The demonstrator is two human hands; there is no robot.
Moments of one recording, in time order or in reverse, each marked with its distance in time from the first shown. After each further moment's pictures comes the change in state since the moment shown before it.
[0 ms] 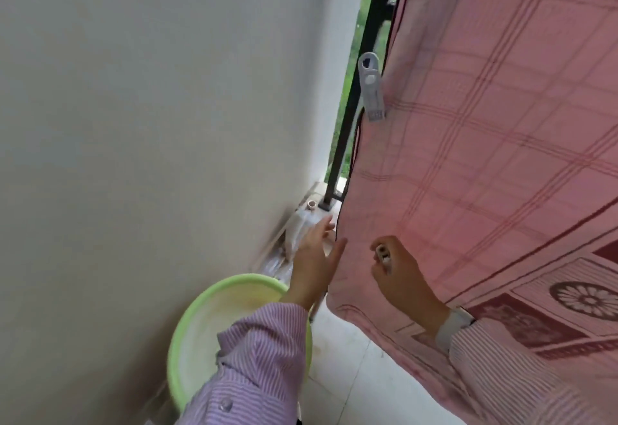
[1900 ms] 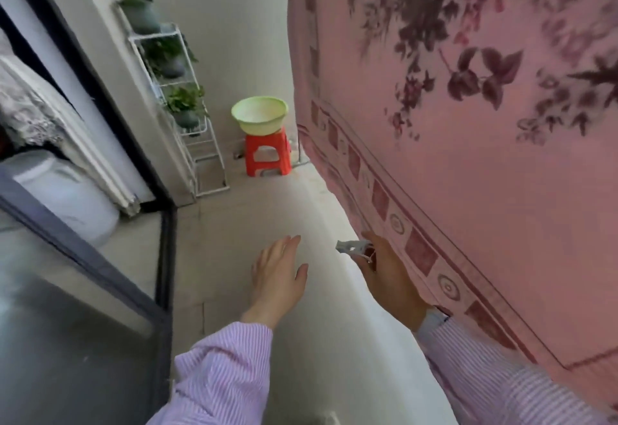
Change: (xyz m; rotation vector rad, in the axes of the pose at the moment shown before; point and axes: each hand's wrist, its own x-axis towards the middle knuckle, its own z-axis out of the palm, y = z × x) left_hand -0.930 0.485 0.959 0.703 0.528 -0.452; right_hand -0.847 0.701 -0.725 0.193 -0.523 -0.516
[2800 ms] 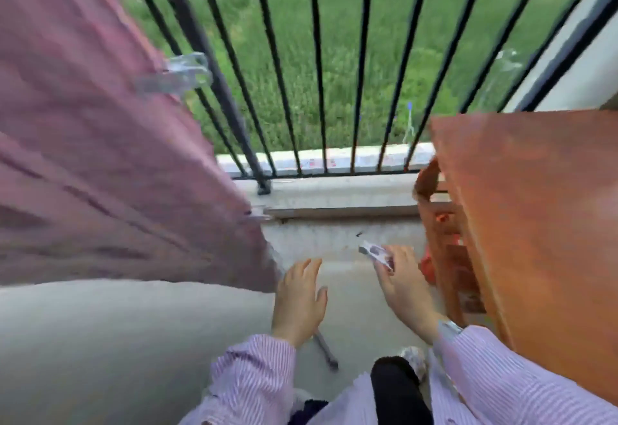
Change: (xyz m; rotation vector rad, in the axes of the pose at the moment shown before) left_hand -0.674 0.484 0.262 0.080 -0.796 1.076; right_hand -0.904 0.162 -0.288 -0.309 0.968 0.905
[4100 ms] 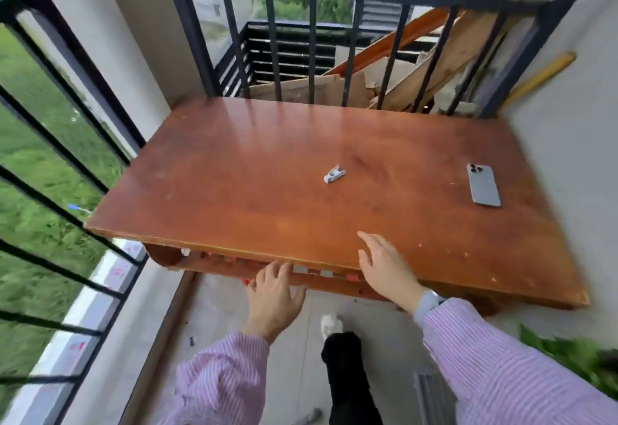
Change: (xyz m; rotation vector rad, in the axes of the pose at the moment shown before) left_hand 0.076 0.167 0.082 0.315 -0.598 1.121; right_hand -0.157 0.030 -0.075 -0.104 0.591 1.141
